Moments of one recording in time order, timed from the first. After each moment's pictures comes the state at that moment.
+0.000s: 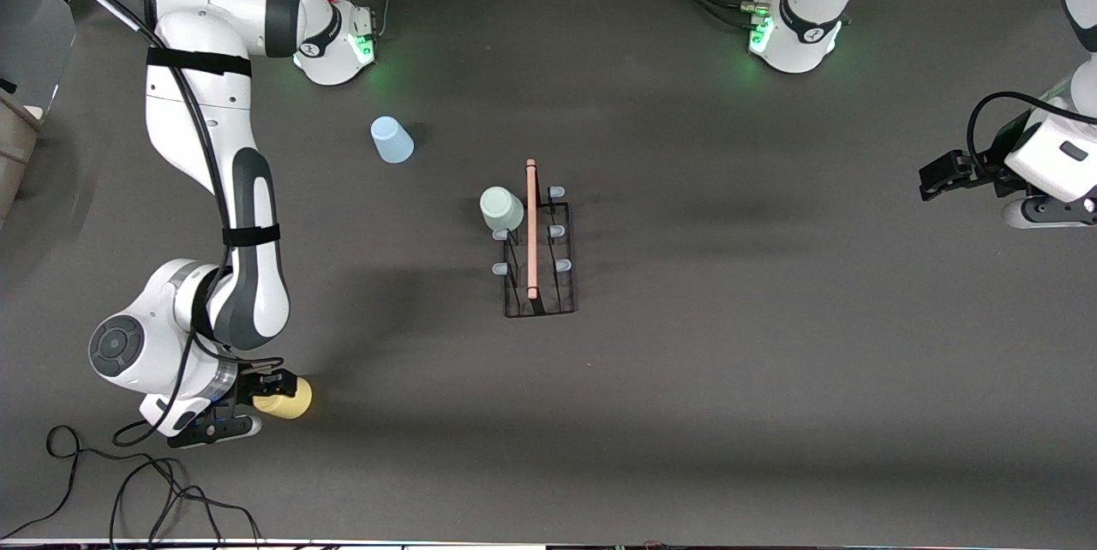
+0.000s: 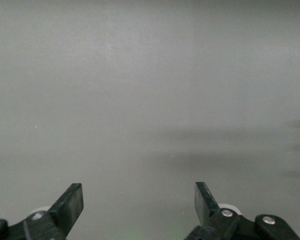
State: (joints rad) left arm -0.09 -0.03 0.08 -1.77 0.03 1.70 -0.04; right arm 0.42 0.93 -0.58 -1.32 0.56 2.19 -0.43
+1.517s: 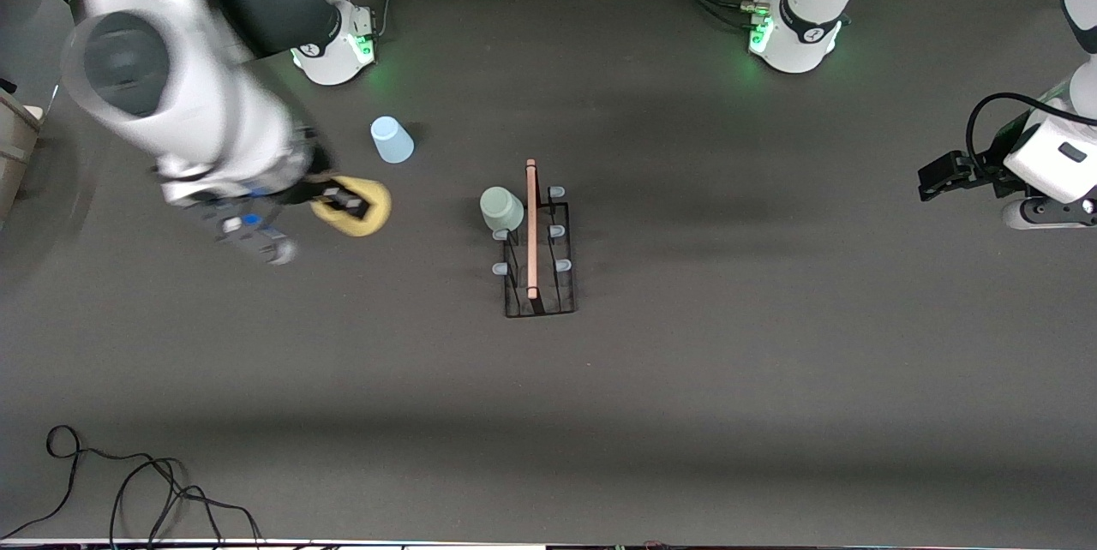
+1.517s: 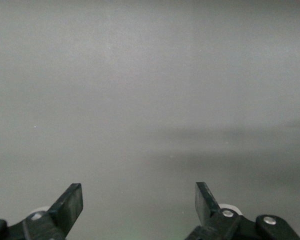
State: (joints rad) left arm -0.09 -0.03 0.08 -1.77 0.03 1.69 -0.04; right arm 0.93 0.36 -0.59 -1.29 0.22 1.48 0.96
